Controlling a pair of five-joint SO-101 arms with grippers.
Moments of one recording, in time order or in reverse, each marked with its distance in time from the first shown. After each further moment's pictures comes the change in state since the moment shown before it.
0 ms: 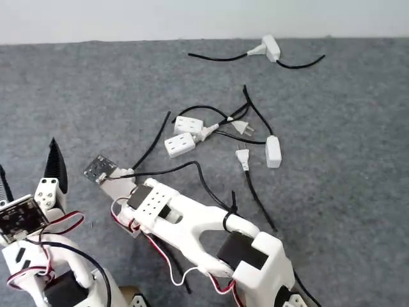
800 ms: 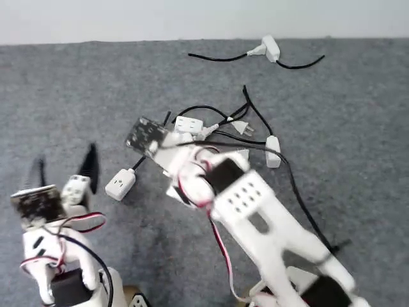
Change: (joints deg) left arm 13.3 -0.1 0.1 6.6 1.3; right arm 18.2 -42.4 12.0 17.0 26.7
